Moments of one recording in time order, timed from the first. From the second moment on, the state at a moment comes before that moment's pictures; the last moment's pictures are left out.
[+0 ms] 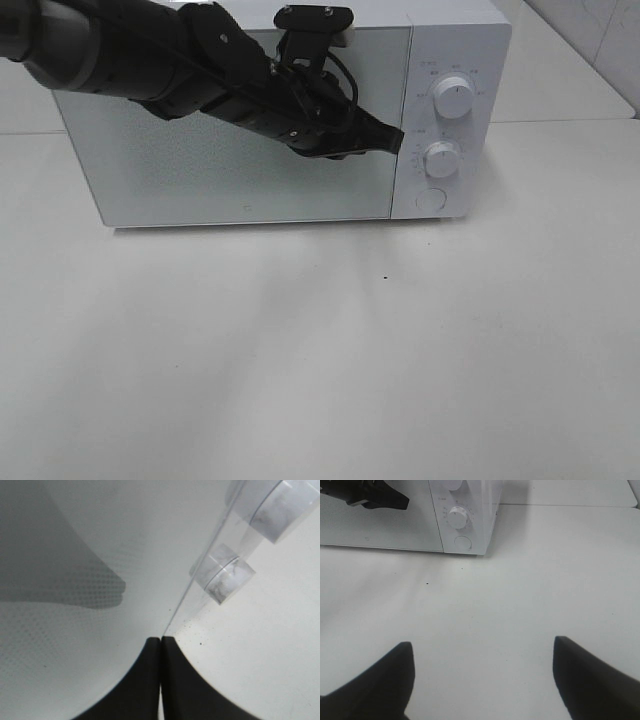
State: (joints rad) left arm -0.66 2.11 -1.52 -0.71 0.21 0.61; right arm 0.22 0.00 -0.50 -0.02 1.00 0.01
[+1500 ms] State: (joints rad) left arm -0.43 1.73 -1.55 -0.06 1.21 0.02; right arm 0.22 0.00 -0.50 -0.02 1.00 0.01
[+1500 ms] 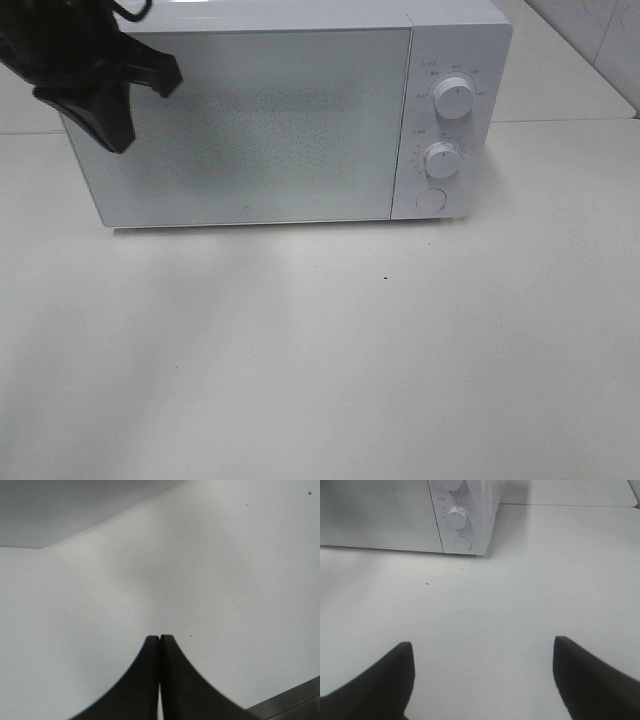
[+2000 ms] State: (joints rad) left arm -0.15 1.38 -1.24 -0.05 1.22 0.02; right arm 0.22 0.00 -0.50 -0.02 1.00 0.01
